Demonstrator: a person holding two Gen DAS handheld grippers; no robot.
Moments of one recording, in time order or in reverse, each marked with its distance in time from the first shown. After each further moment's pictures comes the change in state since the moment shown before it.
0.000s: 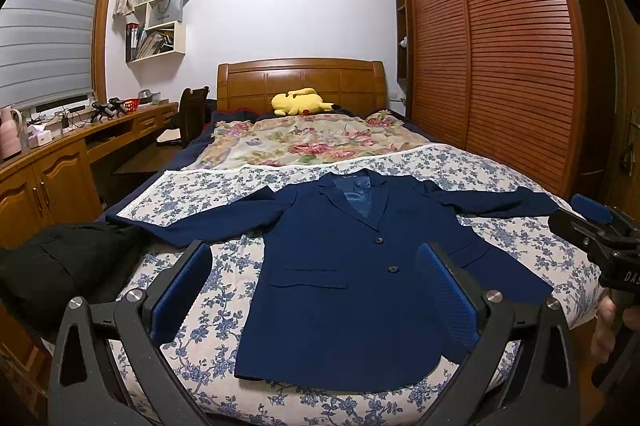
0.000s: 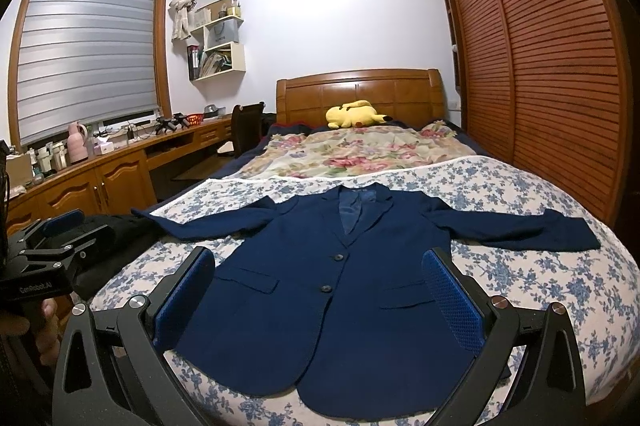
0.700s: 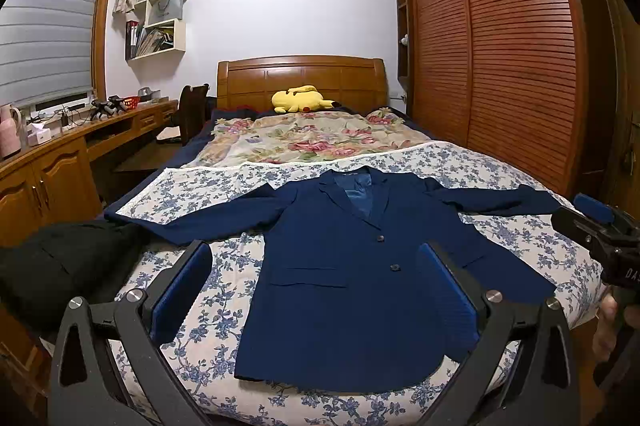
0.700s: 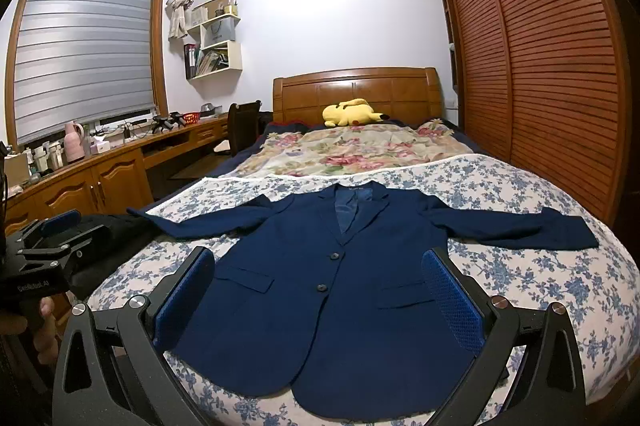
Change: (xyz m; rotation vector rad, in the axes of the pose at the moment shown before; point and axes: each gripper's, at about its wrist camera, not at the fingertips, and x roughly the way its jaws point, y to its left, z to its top) left arm 0.000 0.003 -0.002 -0.006 0.002 -0.002; right arm -0.001 0.002 0.002 0.002 0.008 -0.009
